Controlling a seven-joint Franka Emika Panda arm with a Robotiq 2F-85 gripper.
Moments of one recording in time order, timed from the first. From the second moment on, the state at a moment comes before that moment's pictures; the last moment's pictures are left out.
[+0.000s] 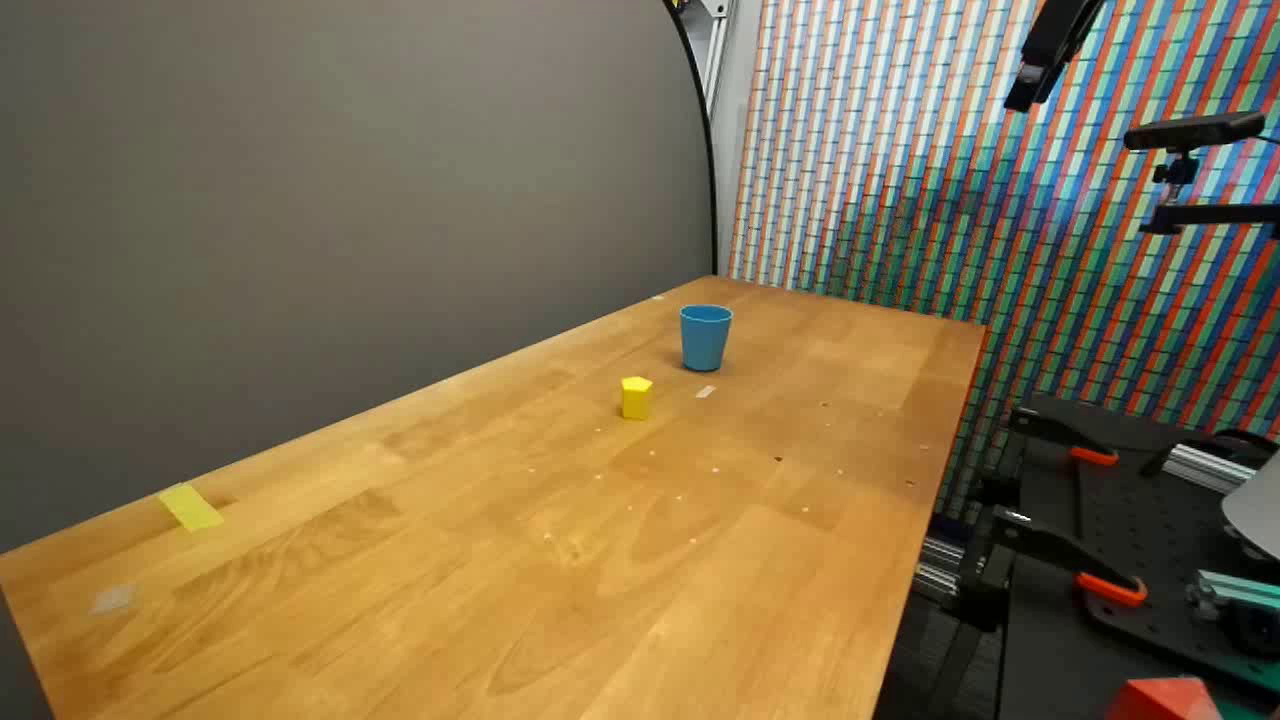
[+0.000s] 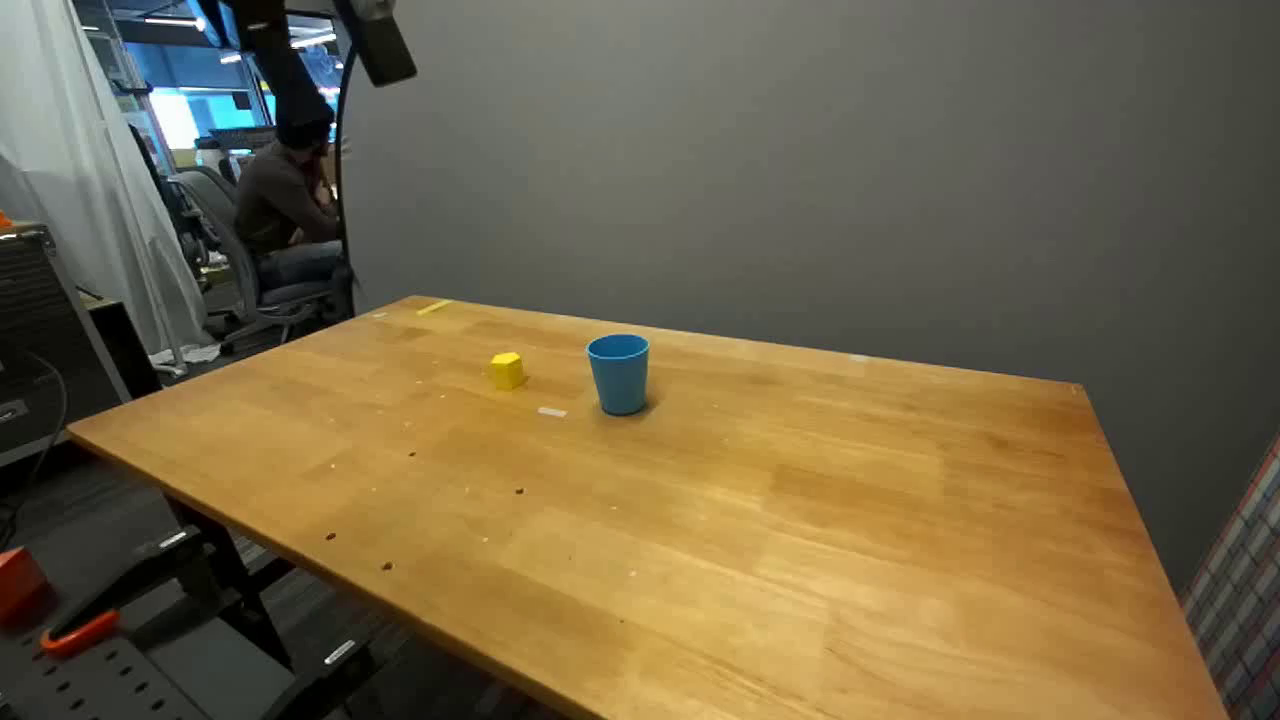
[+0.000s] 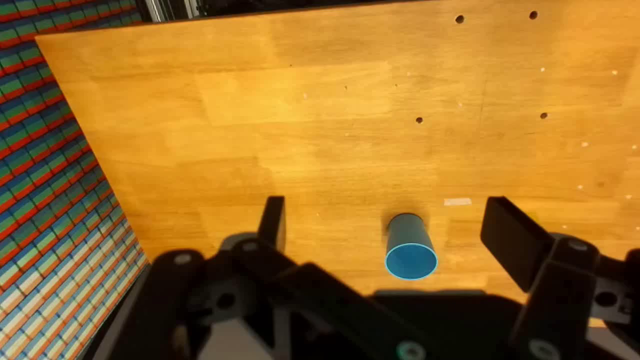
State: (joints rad) arm -0.16 -0.97 -0.11 -2.80 -0.22 2.07 -0.12
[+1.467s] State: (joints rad) arm 0.15 -0.04 -0.01 -2.32 0.11 2.27 -0.27
